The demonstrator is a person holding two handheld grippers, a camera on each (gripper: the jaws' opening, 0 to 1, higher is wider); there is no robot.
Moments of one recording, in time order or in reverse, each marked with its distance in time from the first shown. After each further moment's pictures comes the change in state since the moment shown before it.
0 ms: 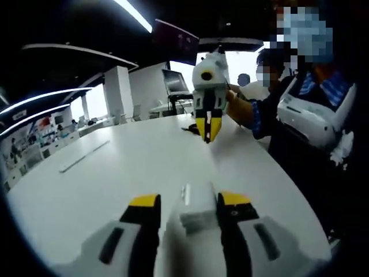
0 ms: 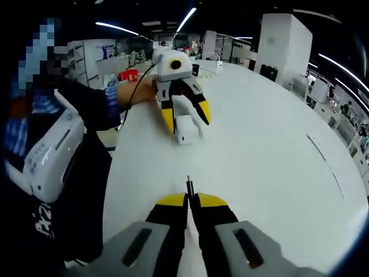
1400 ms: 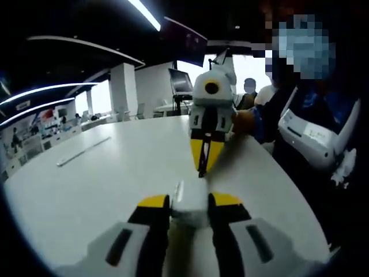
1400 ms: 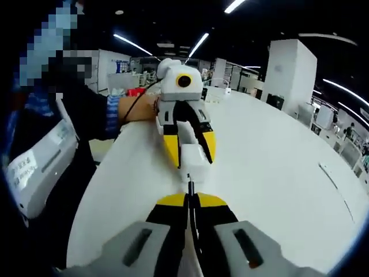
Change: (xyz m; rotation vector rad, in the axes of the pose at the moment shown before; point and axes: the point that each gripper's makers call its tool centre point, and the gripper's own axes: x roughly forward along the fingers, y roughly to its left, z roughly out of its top) left arm 0.025 -0.005 0.003 -0.052 -0.022 0.027; right arm 0.048 -0.010 0.023 -0.094 -0.225 0.013
